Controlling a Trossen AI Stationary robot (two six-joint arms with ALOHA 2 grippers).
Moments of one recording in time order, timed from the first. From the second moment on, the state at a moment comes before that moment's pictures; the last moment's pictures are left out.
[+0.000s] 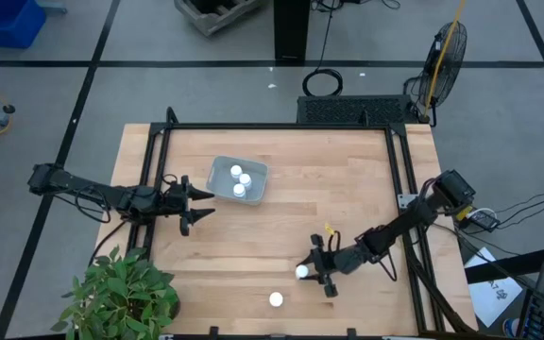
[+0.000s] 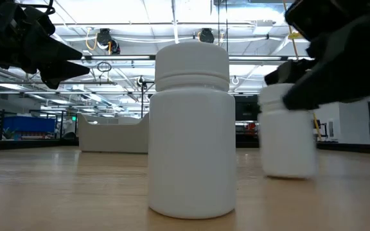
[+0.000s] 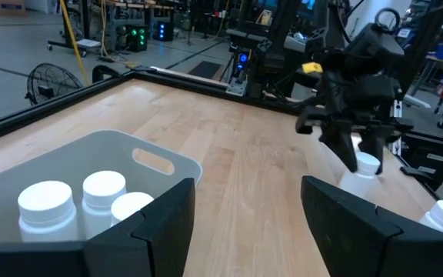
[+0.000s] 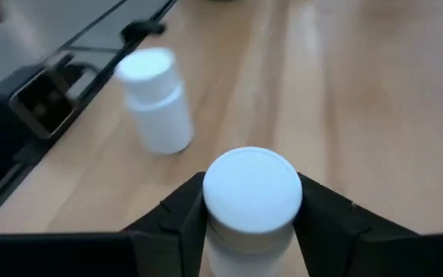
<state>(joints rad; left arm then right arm) -0.22 0.41 0.06 0.23 -0.32 -0.24 0.54 1.74 0.59 0.67 0.26 0.23</state>
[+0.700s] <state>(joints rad) -0.22 0.41 0.06 0.24 -0.32 -0.24 0.07 1.62 0.76 0.62 0.07 0.01</state>
